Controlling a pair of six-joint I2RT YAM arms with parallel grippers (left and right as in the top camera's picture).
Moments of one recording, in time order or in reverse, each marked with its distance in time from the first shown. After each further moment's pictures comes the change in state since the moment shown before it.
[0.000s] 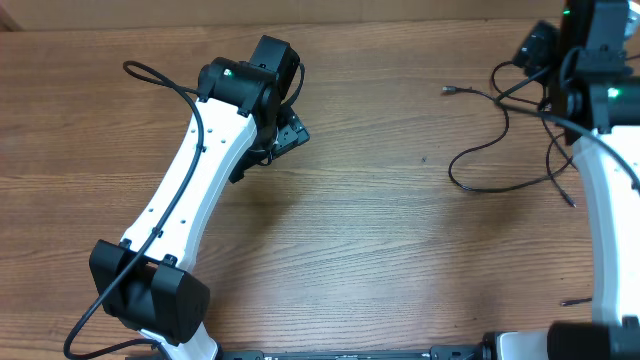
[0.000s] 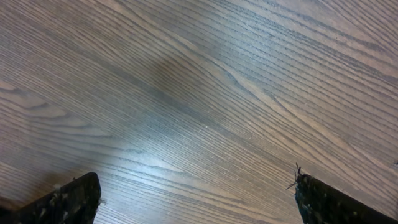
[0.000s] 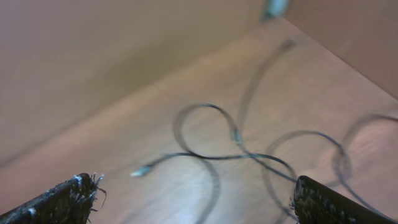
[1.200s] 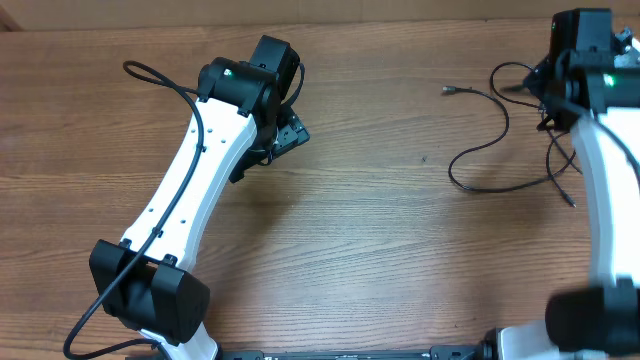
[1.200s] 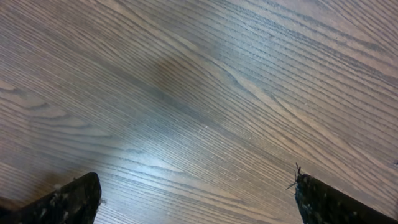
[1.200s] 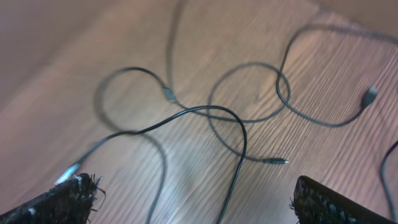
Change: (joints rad) left arm 0.000 0.000 0.000 0.000 0.000 0.000; right arm -0.103 0.163 0.008 -0.227 0.110 0.301
